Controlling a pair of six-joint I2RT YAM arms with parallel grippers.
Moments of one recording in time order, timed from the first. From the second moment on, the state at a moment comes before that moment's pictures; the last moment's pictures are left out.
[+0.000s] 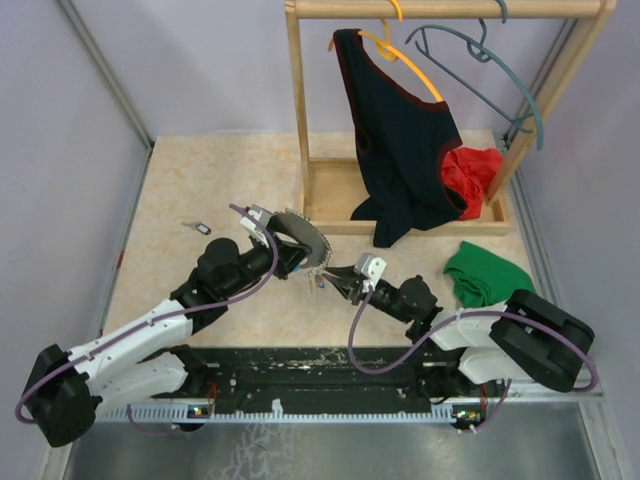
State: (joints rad) left arm -0.76 0.96 0.53 0.34 0.10 -0.47; right arm 0.92 1.28 0.19 1.24 -0.16 -0.11
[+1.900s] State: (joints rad) left arm -0.76 0.93 0.53 0.34 0.12 -0.49; right arm 0.98 1.34 0.16 1.32 -0.03 -0.19
